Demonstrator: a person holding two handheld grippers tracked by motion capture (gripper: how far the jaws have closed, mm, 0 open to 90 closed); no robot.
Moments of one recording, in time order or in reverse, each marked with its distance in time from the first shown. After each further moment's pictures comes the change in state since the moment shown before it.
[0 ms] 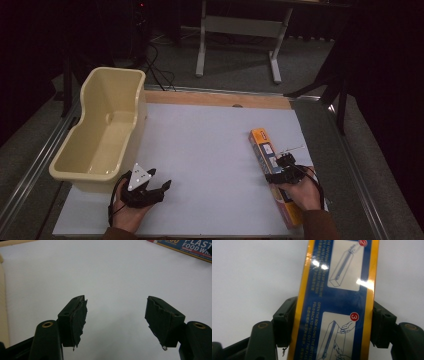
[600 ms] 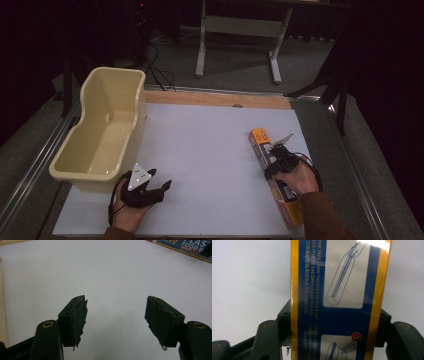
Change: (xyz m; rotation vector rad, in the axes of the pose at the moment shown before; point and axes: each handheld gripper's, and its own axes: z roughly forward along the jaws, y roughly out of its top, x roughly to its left) left arm 0.001 0.000 0.000 0.000 -0.007 -0.002; right arm -0.002 0.039 0.015 0.317 -0.012 0.090
